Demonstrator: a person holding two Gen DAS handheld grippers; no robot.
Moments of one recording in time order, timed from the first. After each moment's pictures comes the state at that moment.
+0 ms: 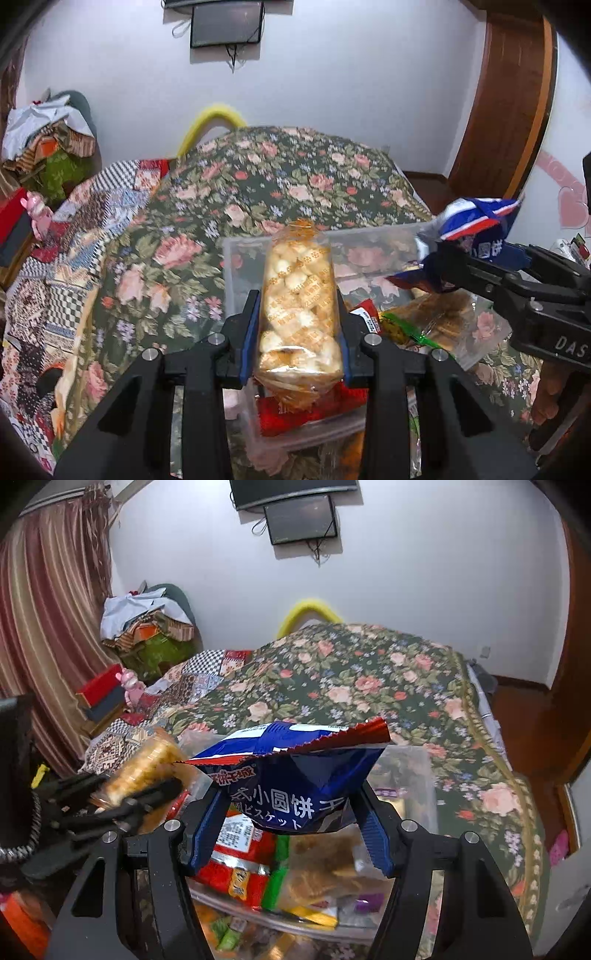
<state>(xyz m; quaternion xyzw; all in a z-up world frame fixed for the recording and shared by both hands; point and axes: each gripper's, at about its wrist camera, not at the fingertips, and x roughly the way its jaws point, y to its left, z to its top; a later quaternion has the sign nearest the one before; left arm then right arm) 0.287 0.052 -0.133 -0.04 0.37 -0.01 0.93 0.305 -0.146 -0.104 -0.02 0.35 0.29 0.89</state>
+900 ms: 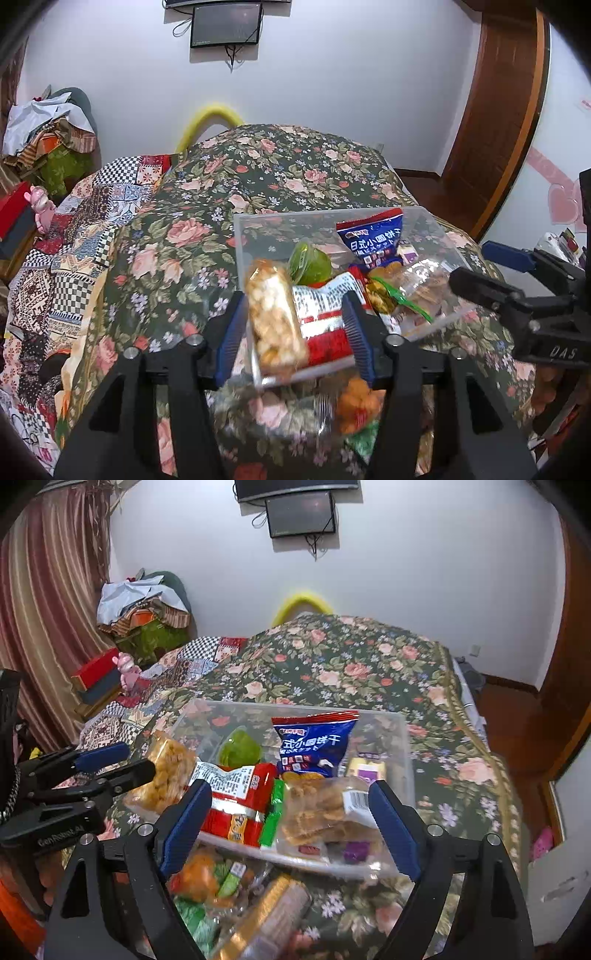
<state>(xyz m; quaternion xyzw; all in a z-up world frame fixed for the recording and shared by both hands) 0.231 0.054 -0.115 -0.04 0.37 -0.02 0.93 0.267 -0.169 -0.097 -0.04 0.35 0.26 0.90</state>
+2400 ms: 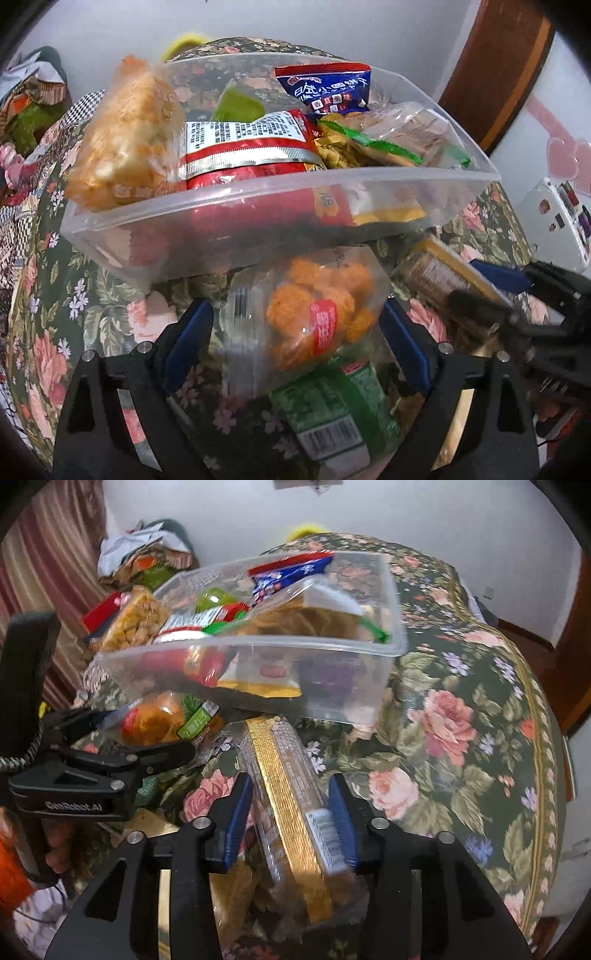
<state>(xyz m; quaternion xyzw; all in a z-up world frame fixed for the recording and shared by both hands) 0.234 -0.012 -0.221 -0.05 0.49 -0.05 0.87 0.237 -0.210 -0.194 -0.07 0.46 0.29 0.84</state>
